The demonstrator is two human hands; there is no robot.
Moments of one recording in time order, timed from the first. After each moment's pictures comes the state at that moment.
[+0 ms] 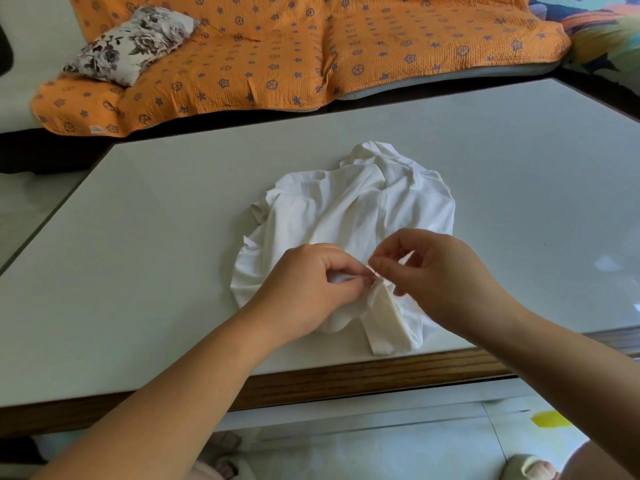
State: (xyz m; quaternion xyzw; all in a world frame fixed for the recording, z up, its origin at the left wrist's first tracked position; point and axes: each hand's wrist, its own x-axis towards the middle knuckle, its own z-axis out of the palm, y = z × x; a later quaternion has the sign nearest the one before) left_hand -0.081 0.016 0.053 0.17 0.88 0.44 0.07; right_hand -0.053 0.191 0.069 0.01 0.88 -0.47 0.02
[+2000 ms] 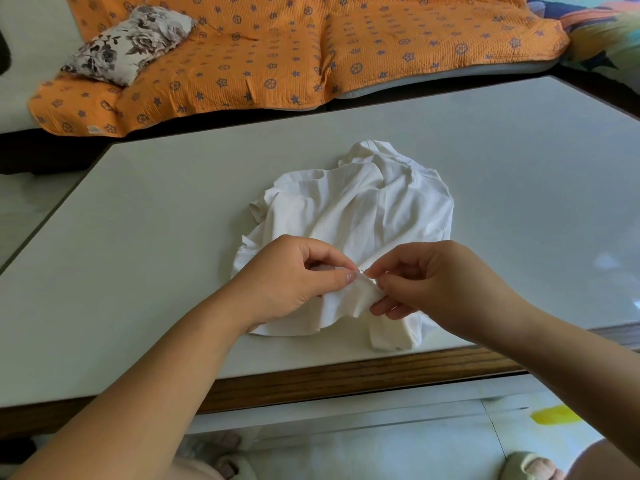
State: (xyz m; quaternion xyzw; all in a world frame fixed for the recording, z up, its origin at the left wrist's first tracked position) left_hand -0.085 0.000 0.072 0.11 0.85 0.49 0.18; right_hand -0.044 0.198 0.072 -0.01 0.84 -0.53 0.12
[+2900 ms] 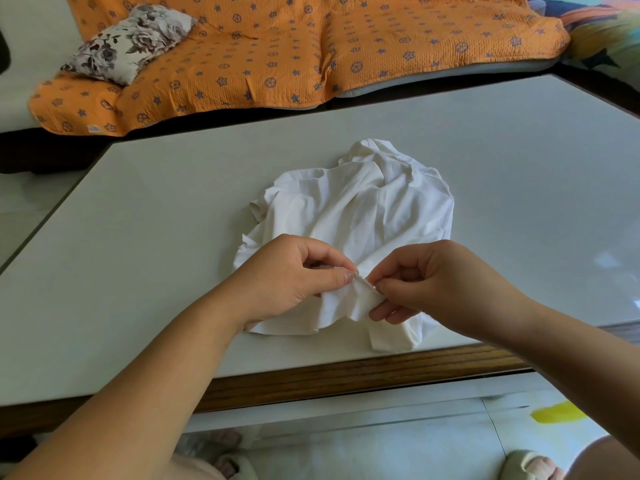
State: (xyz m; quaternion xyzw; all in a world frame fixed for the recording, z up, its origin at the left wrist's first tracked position) left_hand -0.085 -0.002 0.075 0.11 0.84 0.50 0.20; right_hand -0.046 0.201 0.074 -0.03 0.82 -0.55 0.16
